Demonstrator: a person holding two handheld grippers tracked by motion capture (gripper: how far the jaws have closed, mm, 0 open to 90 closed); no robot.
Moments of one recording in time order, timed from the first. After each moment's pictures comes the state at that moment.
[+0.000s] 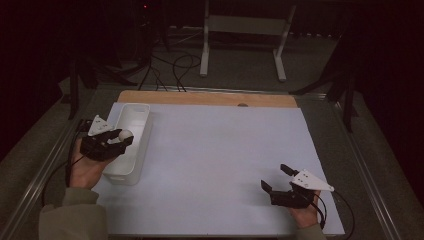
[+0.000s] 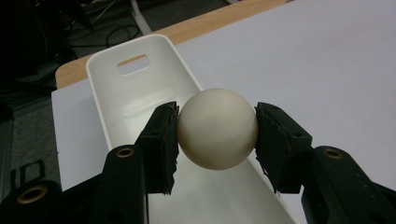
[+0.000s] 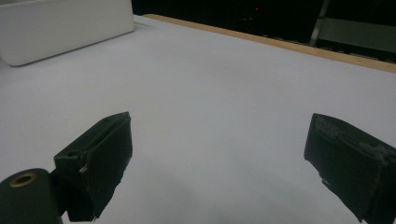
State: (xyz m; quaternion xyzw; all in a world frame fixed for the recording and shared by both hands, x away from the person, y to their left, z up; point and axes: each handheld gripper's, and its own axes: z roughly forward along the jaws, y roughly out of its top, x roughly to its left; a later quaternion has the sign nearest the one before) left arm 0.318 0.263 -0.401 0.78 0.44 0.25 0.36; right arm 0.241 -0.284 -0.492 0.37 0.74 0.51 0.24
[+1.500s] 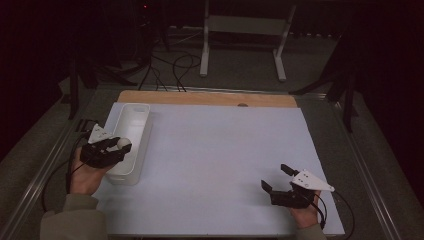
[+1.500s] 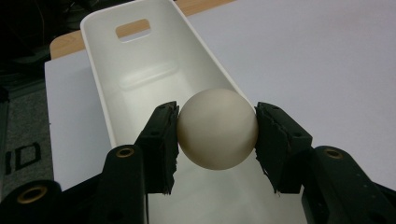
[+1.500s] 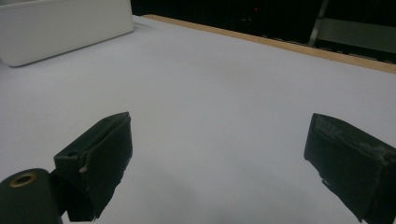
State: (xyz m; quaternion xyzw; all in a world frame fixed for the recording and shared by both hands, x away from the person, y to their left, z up) left arm 0.312 0.271 -0.426 0.78 0.46 0.24 0.35; right arm 0.241 -0.285 -0.492 0.37 0.74 0.51 0.25
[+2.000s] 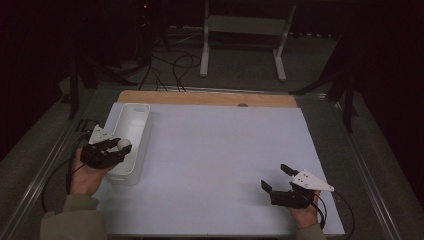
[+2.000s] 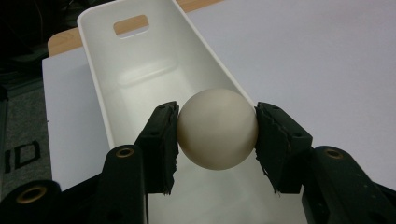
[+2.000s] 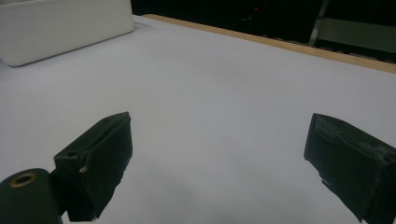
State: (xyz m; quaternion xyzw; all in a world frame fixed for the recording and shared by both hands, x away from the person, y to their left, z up) left arm 0.311 0.271 -0.428 0.78 0.46 0.23 0.35; right arm 0.241 -0.284 -0.492 0.37 0.74 0.51 0.24
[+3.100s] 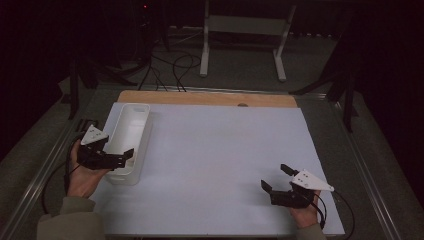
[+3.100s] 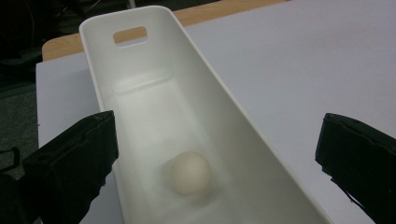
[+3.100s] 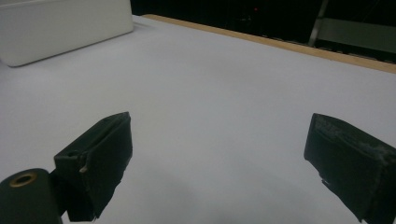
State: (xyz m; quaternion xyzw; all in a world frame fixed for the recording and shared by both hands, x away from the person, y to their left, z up) left arm 0.307 0.278 -0.426 0.76 0.47 0.22 0.39; right arm 0.241 -0.284 -0.492 0.37 0.74 0.51 0.24
